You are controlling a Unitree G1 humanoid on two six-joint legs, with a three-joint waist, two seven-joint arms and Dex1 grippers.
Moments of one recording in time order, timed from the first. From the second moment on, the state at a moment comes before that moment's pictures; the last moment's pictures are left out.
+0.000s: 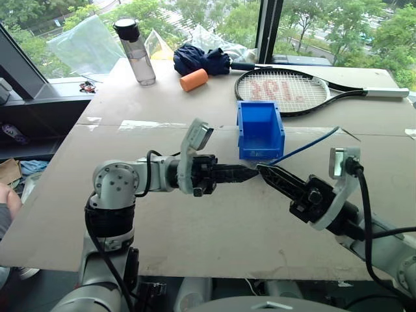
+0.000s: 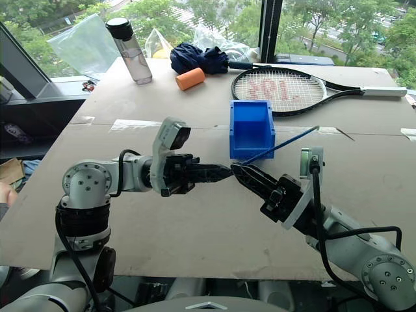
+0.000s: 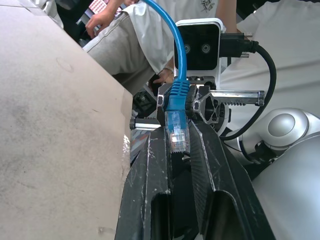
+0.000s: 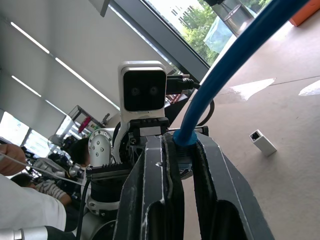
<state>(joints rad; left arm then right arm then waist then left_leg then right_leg) -0.56 0.45 0.11 -0.21 -1.25 1.38 -0.81 0.02 -0.61 0.02 -0.84 1.70 0.56 -0.08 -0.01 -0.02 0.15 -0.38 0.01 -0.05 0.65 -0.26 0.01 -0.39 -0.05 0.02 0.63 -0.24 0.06</state>
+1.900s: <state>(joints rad) -0.52 0.52 -0.34 0.20 -0.19 0.21 -1.22 -0.19 -0.65 0.26 -0.62 0.77 0.56 0.38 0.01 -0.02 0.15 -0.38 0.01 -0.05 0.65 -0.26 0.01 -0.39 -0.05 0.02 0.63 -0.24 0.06</state>
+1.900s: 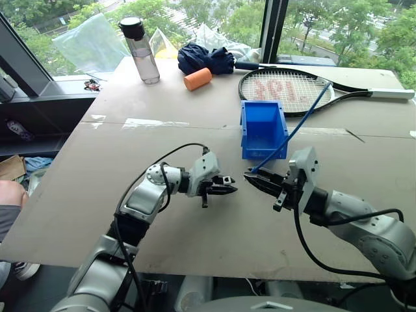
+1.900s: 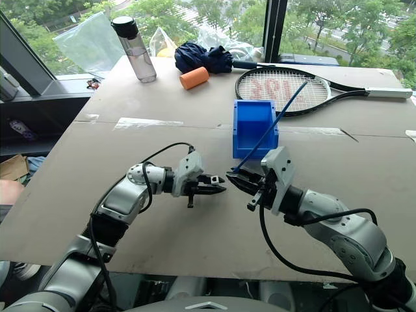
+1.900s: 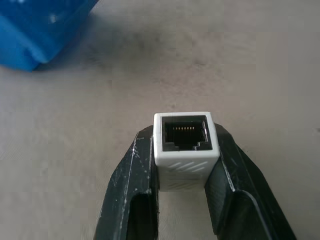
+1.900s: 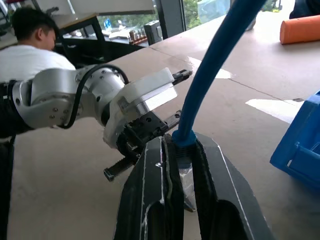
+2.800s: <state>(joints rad) -0.62 0.51 -0.39 0.38 -0.10 0.01 -1.40 -0.44 -0.45 0.43 -0.10 0.32 0.29 0.91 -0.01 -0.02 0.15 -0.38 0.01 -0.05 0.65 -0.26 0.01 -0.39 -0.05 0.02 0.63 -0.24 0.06</state>
